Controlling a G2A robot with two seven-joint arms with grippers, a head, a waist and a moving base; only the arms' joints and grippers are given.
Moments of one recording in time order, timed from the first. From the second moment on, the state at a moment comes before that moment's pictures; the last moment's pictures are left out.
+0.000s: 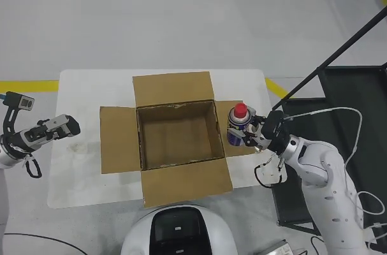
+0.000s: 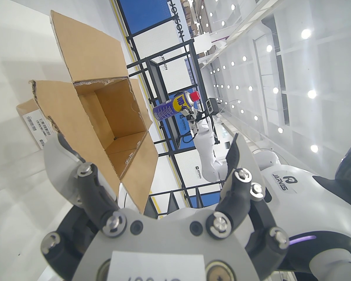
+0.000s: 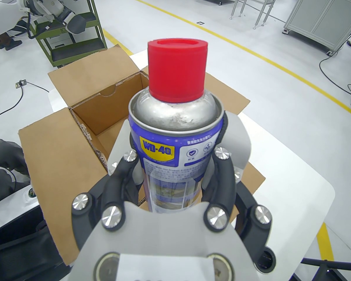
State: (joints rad) left arm 1.23 -0.99 -1.79 -1.49 -0.44 -0.28 -1.35; right arm -1.54 -1.13 1.68 -1.90 -1.01 -0.85 0.26
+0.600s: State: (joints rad) left arm 1.23 -0.99 -1.79 -1.49 -0.44 -0.28 -1.35; right arm -1.63 -1.13 1.79 -1.85 -0.99 -0.81 0.07
